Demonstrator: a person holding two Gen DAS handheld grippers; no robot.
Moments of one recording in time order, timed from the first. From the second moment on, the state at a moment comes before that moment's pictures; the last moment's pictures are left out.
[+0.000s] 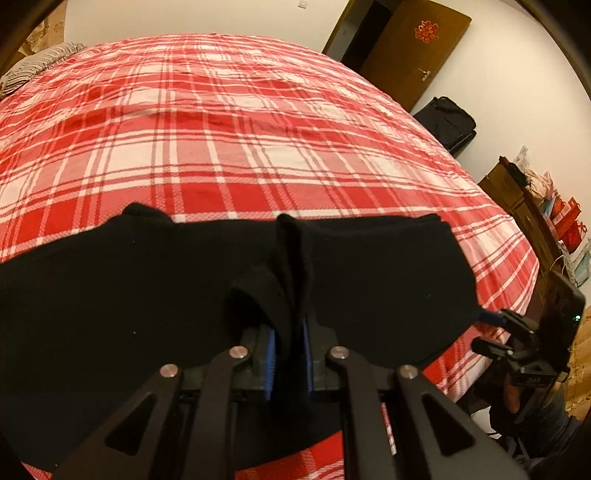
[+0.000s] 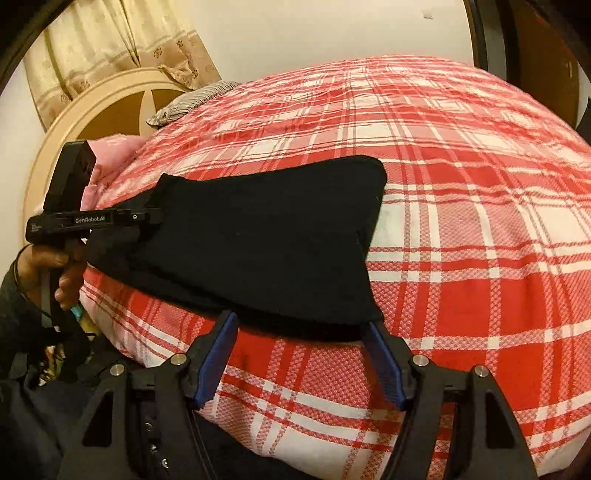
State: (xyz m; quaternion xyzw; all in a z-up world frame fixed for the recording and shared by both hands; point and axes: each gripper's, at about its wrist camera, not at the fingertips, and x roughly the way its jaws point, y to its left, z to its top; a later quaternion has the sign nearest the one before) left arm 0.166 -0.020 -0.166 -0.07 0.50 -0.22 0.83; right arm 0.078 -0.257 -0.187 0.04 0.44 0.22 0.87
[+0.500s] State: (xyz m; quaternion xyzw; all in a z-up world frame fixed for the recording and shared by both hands) left arm 0.160 -0.005 -0.167 -0.07 0.49 -0.21 0.84; right arm 0.070 -0.243 -0.142 0.01 0.38 0.27 0.88
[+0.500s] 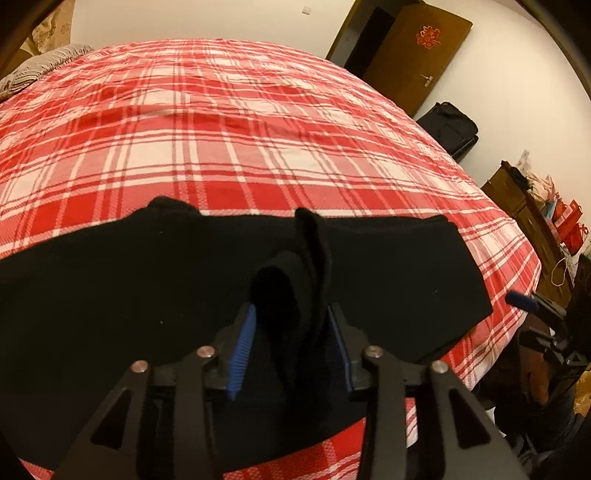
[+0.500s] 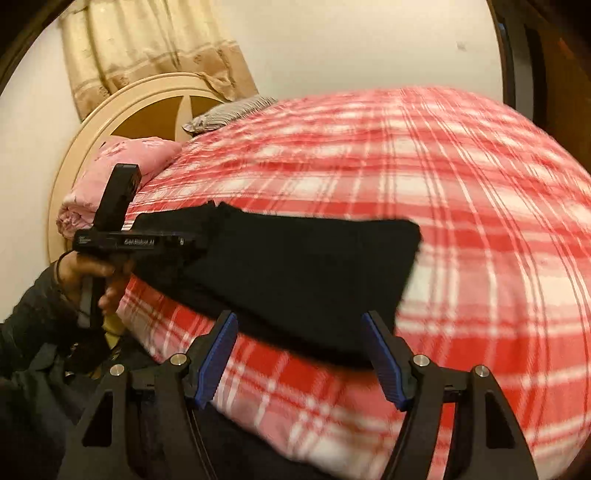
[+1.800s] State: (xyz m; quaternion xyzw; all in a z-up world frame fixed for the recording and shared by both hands) left arm 0.129 0.137 -0.137 -0.07 0.41 -0.04 0.91; right arm 0.104 -0.166 -0.158 0.00 0.38 0.34 0.86
